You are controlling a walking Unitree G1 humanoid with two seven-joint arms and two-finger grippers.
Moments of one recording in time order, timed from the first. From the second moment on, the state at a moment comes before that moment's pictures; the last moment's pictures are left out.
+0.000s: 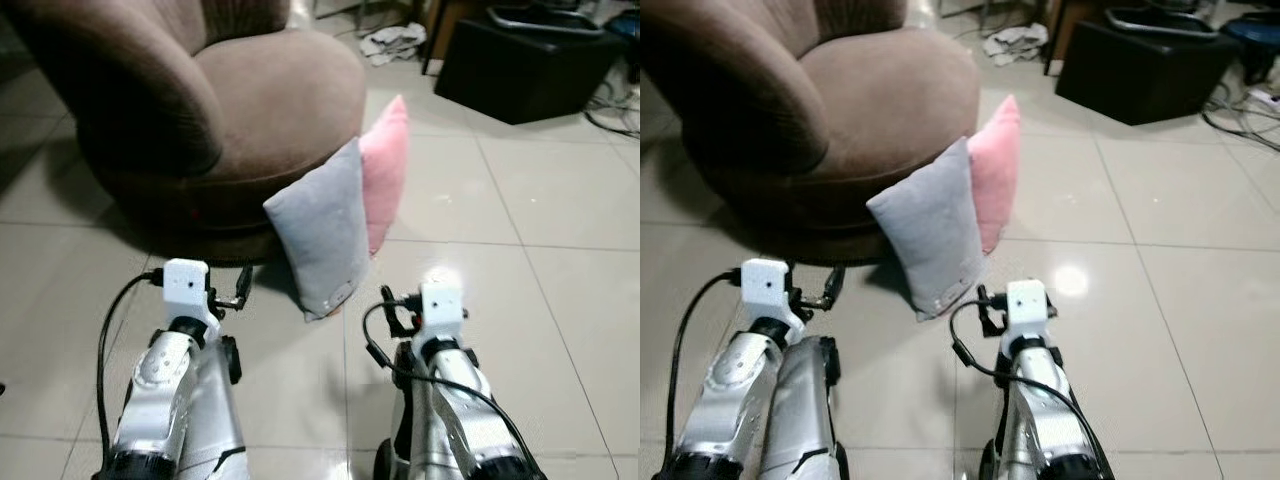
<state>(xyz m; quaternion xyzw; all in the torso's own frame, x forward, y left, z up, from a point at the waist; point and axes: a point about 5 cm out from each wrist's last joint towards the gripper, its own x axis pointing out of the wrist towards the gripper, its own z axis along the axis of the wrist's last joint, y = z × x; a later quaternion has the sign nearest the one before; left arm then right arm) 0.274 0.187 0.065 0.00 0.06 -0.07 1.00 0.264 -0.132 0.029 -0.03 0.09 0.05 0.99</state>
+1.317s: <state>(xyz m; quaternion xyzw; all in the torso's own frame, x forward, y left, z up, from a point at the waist) 0.300 0.151 0.046 -0.02 0.08 -0.16 0.98 0.244 -0.156 0.038 -0.03 0.07 -0.02 1.00</state>
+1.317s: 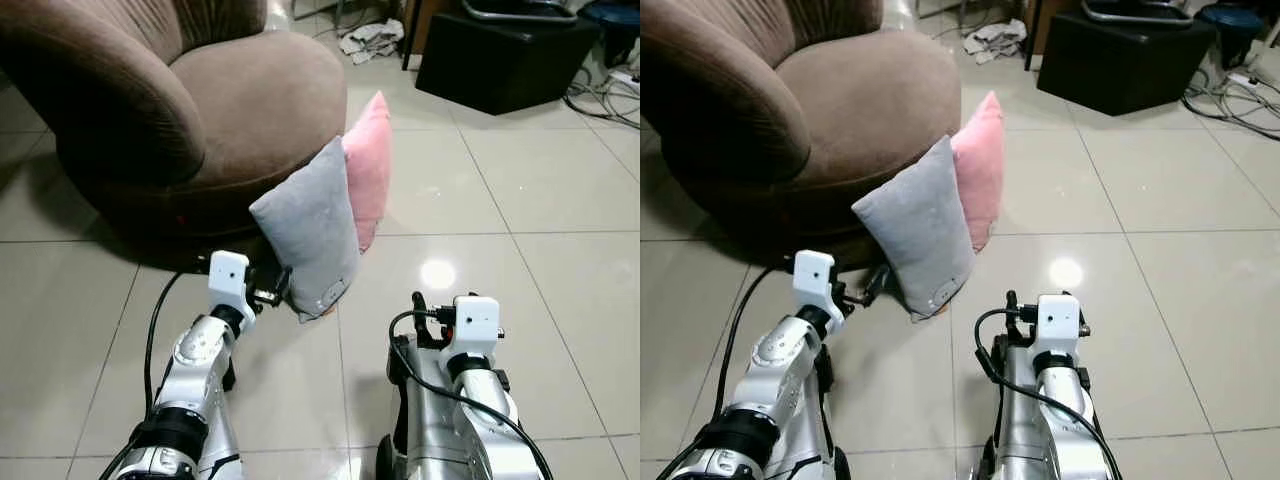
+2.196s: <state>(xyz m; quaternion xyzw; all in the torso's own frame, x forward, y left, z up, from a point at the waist) 0.293 0.131 0.040 -0.03 0.08 -0.17 0.98 0.252 -0.159 0.029 -0.06 0.10 0.00 0.99</state>
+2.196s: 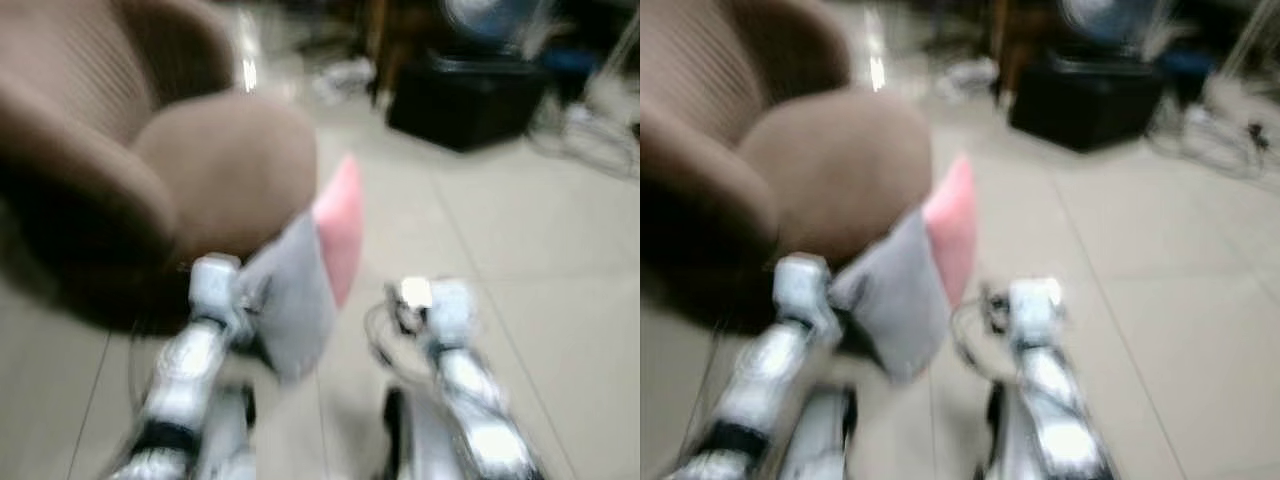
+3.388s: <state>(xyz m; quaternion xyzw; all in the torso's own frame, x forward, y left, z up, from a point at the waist) 0.282 0.147 0.035 0.01 0.09 -0.14 0.99 0.260 -0.135 0.029 -0.05 0.09 0.05 0.99</state>
